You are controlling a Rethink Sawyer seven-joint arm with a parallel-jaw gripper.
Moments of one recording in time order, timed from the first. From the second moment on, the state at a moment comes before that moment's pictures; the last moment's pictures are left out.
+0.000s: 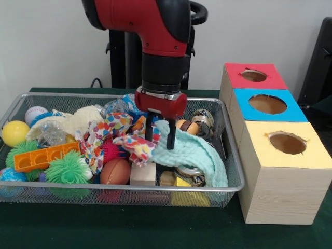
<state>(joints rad) -0.32 -0.53 0.02 1.85 -0.08 -0.04 2.14</state>
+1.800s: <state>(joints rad) -0.02 -0.44 -0.18 1.85 0.04 -0.14 2.14</state>
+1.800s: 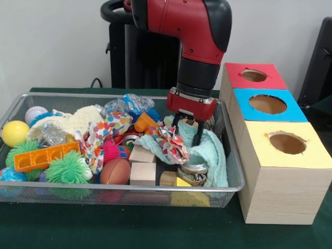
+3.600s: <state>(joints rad) -0.27 -0.57 0.01 1.98 -0.14 0.07 2.14</state>
